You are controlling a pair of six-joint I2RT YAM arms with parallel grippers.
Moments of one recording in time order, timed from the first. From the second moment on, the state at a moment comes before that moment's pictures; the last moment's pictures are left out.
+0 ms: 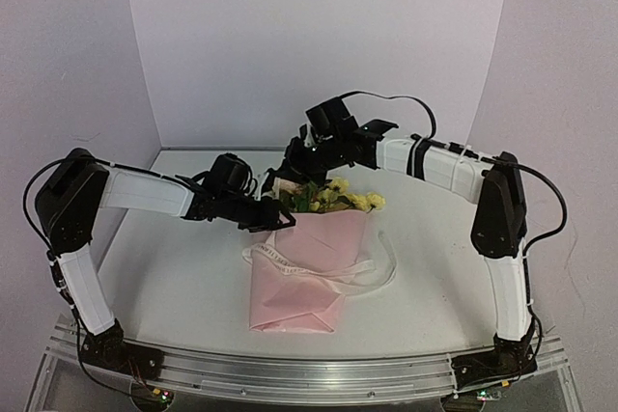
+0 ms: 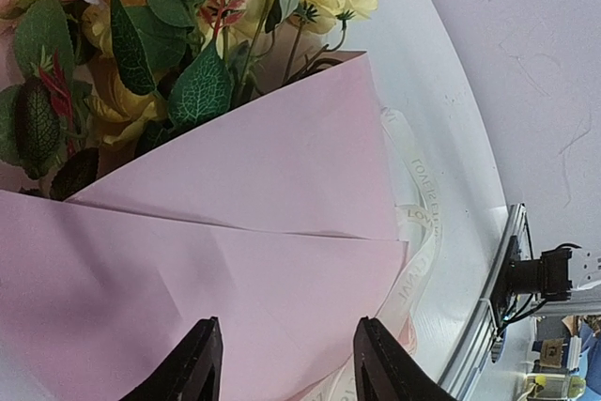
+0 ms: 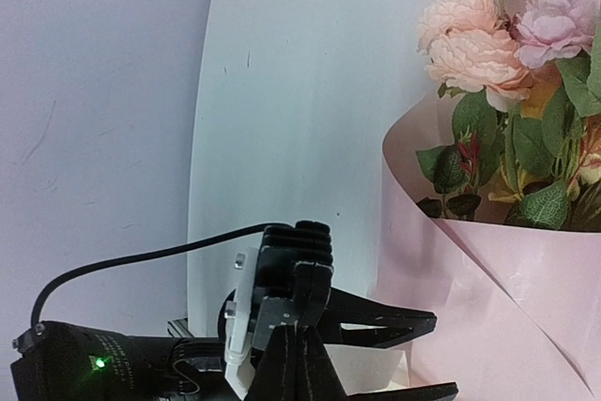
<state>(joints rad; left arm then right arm) -0.68 1.81 1.08 0.03 0.46 -0.53 0.81 2.17 2.02 -0.51 -0.24 0.96</state>
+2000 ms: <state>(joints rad) -0.72 1.79 1.04 0.04 0.23 -0.74 1.05 1.39 0.76 -0.34 0.17 1.49</state>
